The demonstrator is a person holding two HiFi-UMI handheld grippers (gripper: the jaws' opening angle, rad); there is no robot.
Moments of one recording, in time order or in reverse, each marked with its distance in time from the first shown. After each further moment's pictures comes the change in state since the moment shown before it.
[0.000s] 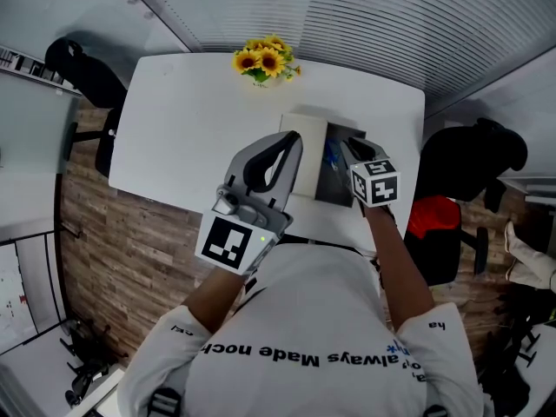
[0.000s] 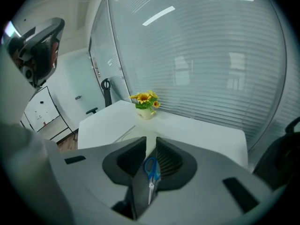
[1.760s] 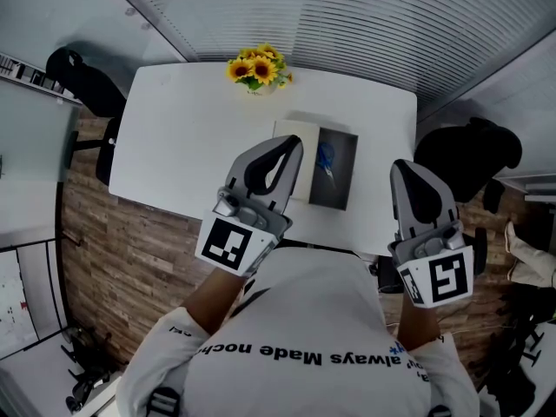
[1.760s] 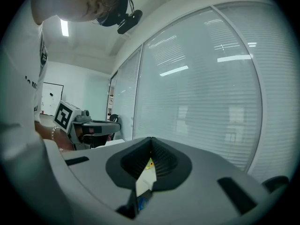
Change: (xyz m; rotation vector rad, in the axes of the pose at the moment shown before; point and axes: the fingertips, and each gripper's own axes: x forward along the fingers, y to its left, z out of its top) left arm 0.010 -0.021 0.007 0.008 -0.003 -0.036; right arm -0.253 0.053 0.140 -0.271 -0.514 -0.048
